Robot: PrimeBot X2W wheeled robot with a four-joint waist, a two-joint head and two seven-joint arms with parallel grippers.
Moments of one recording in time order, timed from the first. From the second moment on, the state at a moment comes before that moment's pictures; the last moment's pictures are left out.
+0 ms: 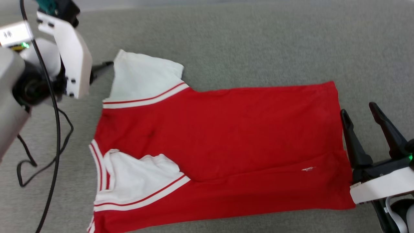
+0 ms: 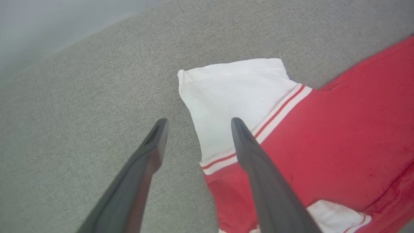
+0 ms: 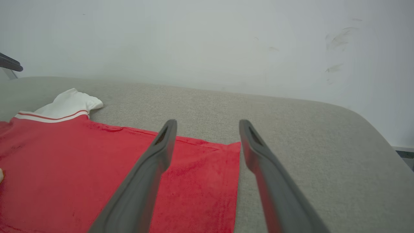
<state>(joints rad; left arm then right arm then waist) -1.19 0.77 -1.02 0.45 -1.14 -0.08 0.61 -0.08 -0.25 0.01 -0.19 0.26 0.13 -0.03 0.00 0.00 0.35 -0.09</state>
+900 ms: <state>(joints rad) -1.38 0.69 -1.11 0.65 -1.08 -0.10 0.81 -0.21 -0.27 0.02 -0.19 0.28 0.13 -0.04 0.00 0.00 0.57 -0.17</state>
